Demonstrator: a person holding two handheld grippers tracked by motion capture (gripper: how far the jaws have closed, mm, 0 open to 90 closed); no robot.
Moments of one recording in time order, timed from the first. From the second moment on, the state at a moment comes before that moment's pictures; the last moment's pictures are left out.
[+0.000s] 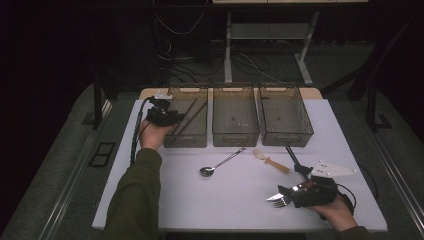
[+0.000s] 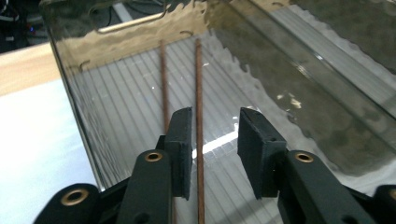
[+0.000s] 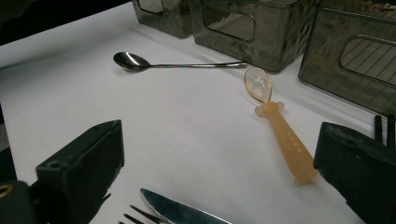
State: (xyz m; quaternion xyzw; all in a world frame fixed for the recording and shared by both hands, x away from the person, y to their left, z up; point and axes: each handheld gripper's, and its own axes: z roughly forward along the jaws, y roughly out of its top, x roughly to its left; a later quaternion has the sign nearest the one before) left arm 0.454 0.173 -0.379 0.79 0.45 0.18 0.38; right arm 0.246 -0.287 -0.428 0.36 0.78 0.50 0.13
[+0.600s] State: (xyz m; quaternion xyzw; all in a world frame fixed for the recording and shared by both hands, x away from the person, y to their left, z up) left arm 0.405 0.166 -0.357 0.80 0.36 0.16 0.45; right arm 0.246 -0.288 -0.428 0.37 0.77 0.50 0.13
